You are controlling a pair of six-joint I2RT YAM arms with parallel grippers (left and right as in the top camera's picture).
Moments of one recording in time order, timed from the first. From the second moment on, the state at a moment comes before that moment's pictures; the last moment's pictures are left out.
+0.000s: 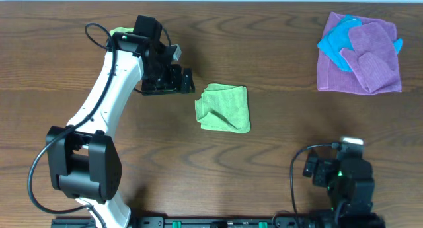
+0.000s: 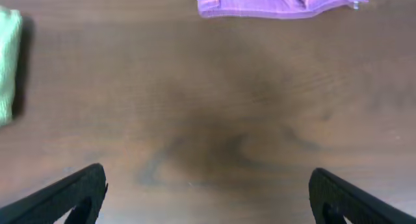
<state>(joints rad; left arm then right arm) -0.21 1.86 1.58 -1.15 0.41 -0.12 0.05 0.28 0.41 -0.81 0.22 0.12</state>
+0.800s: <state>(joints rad) -0.21 1.86 1.58 -1.15 0.41 -0.23 0.09 0.24 0.16 -0.58 0.22 0.12</state>
